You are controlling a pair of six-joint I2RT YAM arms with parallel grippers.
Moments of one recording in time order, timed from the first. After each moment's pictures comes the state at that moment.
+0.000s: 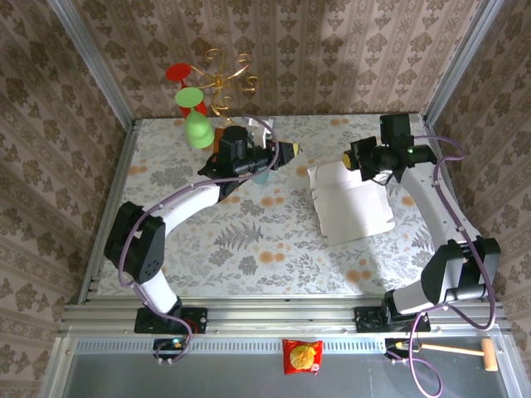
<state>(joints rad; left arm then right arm) -0.63 1.72 1.23 0.29 0.50 -0.50 0.06 1.47 1.37 -0.75 -0.39 1.42</state>
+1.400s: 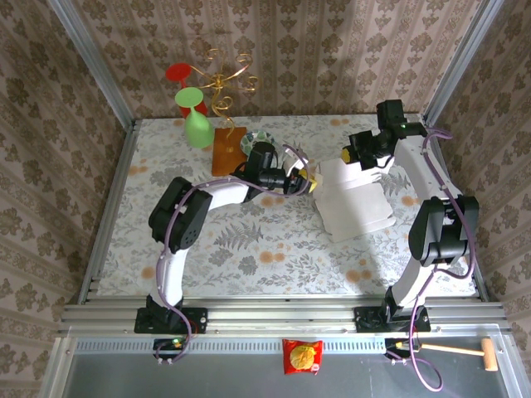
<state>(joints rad) -0.67 2.09 1.34 0.35 0.85 0.00 0.01 1.76 1.59 -0.89 -0.49 1.36</state>
